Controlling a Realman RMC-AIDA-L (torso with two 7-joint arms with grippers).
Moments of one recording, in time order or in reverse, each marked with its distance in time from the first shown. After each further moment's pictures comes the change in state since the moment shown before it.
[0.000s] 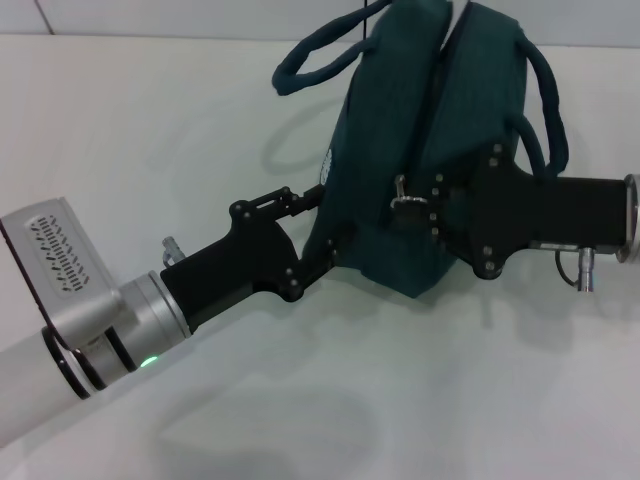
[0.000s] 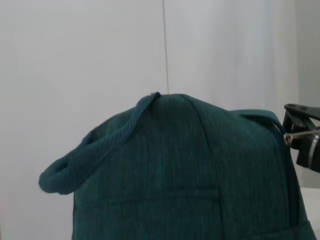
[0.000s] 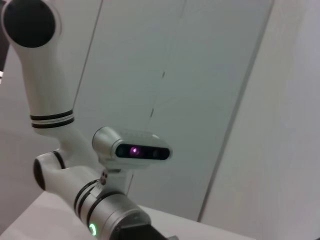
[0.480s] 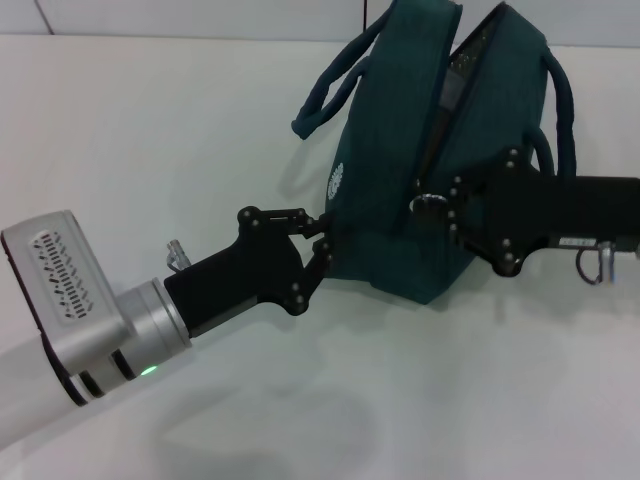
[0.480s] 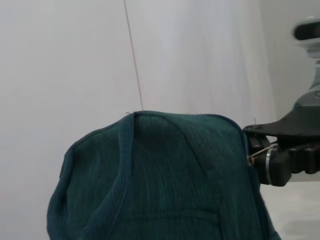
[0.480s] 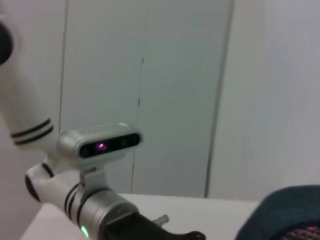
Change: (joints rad) left arm 0.011 0.000 0.002 0.023 0.051 0.037 0.089; right arm -0.005 -0.028 0.000 -0.015 -0.027 0.014 0.226
